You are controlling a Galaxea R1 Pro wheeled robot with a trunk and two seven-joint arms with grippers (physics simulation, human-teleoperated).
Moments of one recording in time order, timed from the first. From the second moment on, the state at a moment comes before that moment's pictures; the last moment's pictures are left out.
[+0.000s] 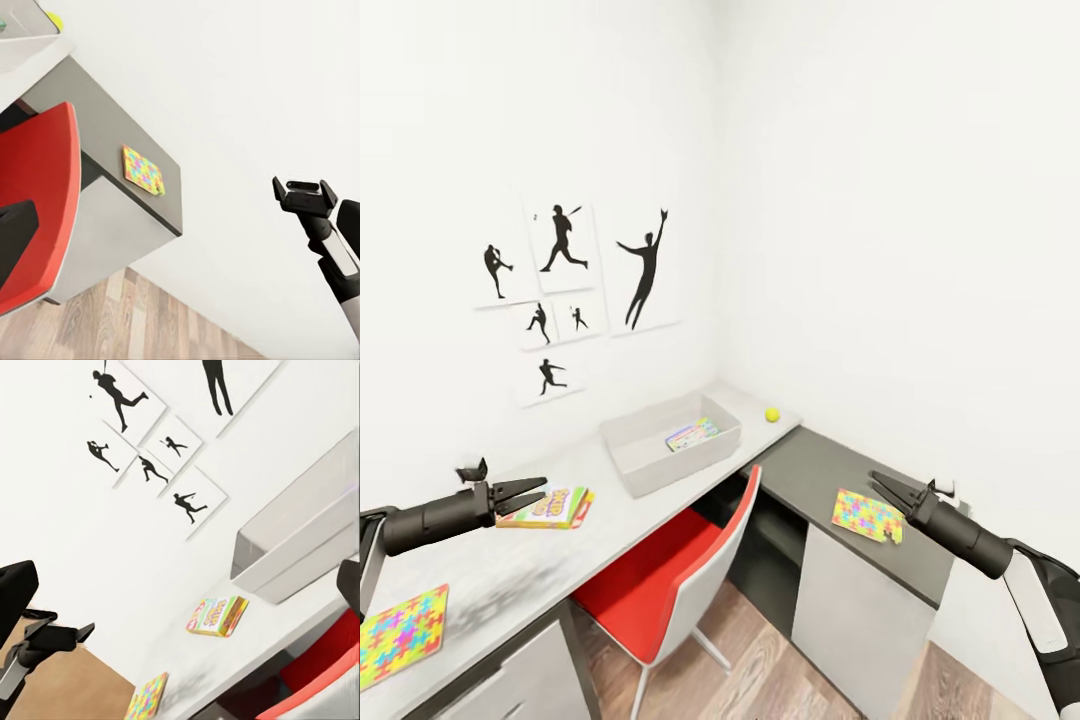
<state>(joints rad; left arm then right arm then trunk) -0.56 0.37 0.45 -1.08 0.00 1.03 -1.50 -0.43 -0.28 -0.33 -1.10 -0.62 0.73 1.09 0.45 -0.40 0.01</state>
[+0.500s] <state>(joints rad) -0.56 0.38 0.45 -1.08 0.01 1.03 -1.50 -0.43 -0.27 -0.33 -1.10 -0.62 0.73 1.09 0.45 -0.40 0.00</state>
